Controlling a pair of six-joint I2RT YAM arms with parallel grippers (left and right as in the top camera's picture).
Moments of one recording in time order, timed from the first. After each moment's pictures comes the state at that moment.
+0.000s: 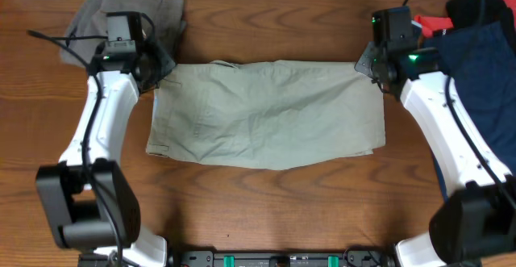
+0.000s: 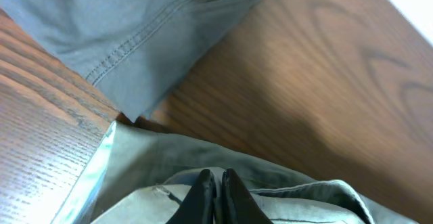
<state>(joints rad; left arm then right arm) 0.06 1.75 1.34 -0.59 0.10 -0.56 0.18 1.69 1.41 -0.75 0.25 0.63</state>
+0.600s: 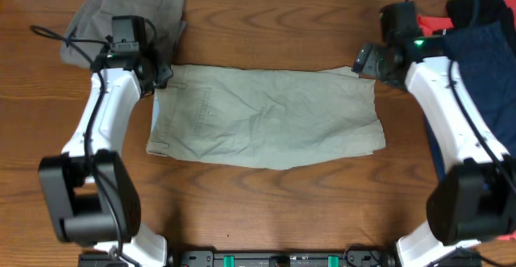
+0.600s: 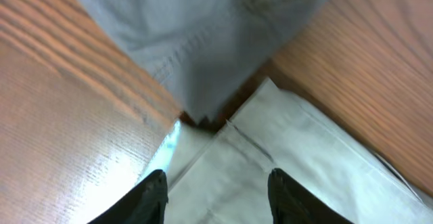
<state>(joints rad) 0.06 1.76 1.34 -0.68 -0.03 -0.51 0.11 1.76 1.53 -0.92 0.13 0.49</state>
